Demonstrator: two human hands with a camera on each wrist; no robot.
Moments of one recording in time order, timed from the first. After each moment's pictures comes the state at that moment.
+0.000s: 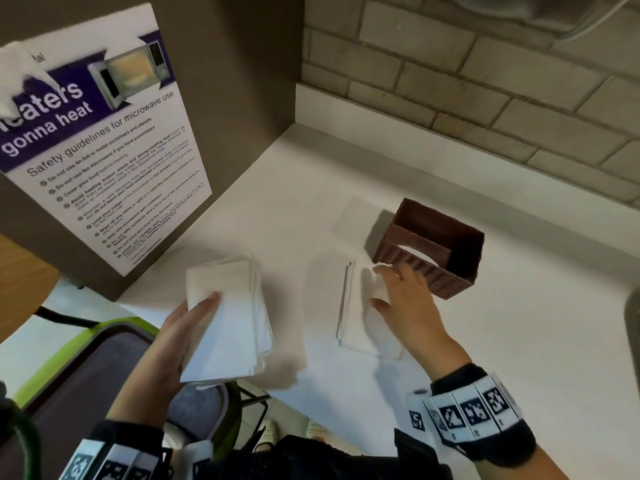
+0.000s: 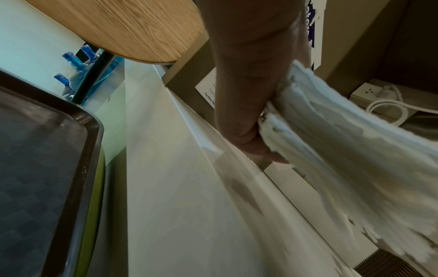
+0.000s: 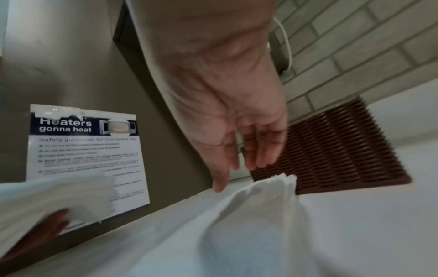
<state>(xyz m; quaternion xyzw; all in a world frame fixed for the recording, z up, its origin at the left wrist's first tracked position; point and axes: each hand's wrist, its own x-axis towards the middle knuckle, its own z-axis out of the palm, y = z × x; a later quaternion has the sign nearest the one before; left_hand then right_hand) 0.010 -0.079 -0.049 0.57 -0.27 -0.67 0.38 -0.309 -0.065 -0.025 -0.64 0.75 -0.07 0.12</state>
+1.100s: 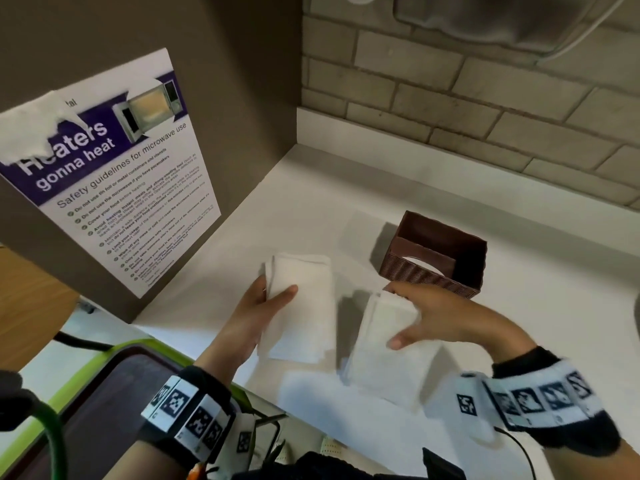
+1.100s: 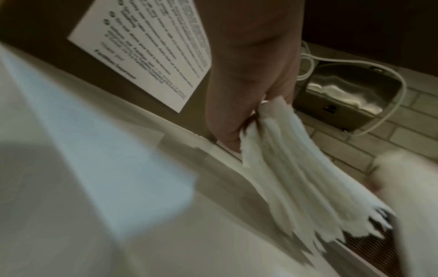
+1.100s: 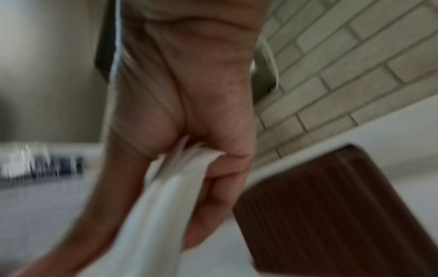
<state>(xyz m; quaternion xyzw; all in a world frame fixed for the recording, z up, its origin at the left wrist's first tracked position) -0.059 -0.119 -0.029 0.51 -0.43 -0.67 0.33 -0.333 -0.067 0.045 -0.64 0.64 -0.02 0.43</state>
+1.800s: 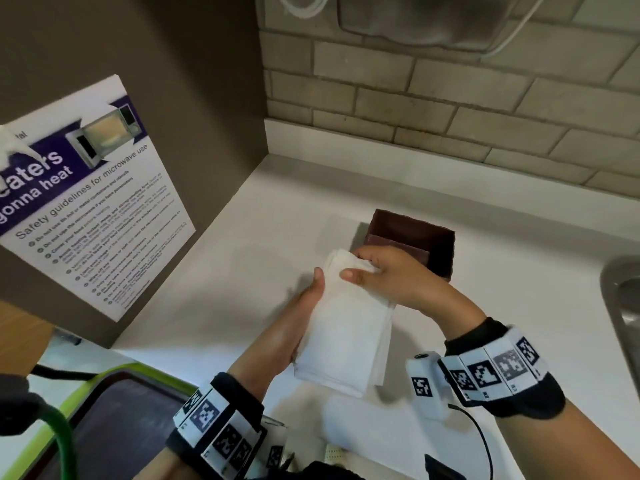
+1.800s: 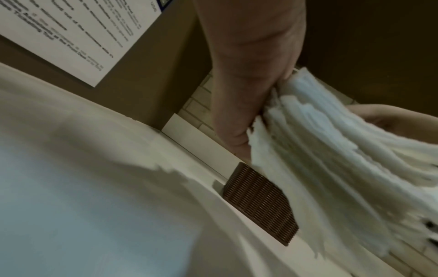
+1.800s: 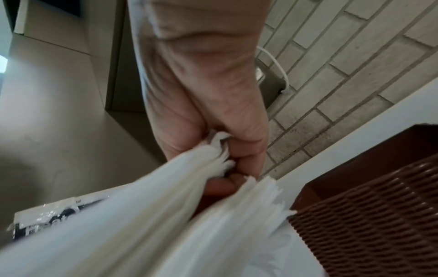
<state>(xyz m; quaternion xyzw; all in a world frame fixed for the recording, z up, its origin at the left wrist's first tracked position) -0.134 -0.097 -0.002 0.44 -0.44 -0.76 0.21 -0.309 -0.081 0.071 -0.60 0.66 -0.21 0.40</state>
